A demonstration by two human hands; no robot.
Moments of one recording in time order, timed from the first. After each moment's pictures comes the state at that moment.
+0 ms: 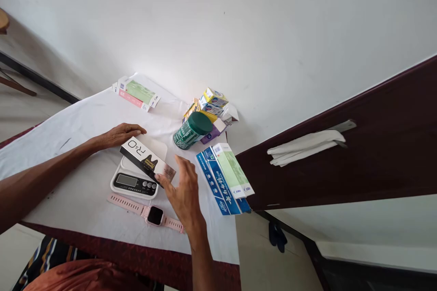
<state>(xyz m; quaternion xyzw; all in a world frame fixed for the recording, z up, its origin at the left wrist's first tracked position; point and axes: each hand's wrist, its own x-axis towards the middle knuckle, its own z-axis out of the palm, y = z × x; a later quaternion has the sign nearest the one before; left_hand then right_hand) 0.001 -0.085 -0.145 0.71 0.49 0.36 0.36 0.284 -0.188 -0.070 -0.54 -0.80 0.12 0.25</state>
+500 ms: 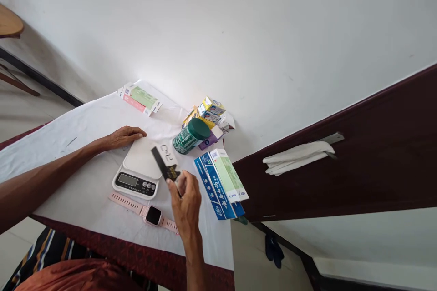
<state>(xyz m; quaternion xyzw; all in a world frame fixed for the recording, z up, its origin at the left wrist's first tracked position) -0.002 -0.092 -0.151 0.72 0.48 0.37 0.33 0.302 -0.209 -0.092 -0.58 -0.74 0.12 0.32</state>
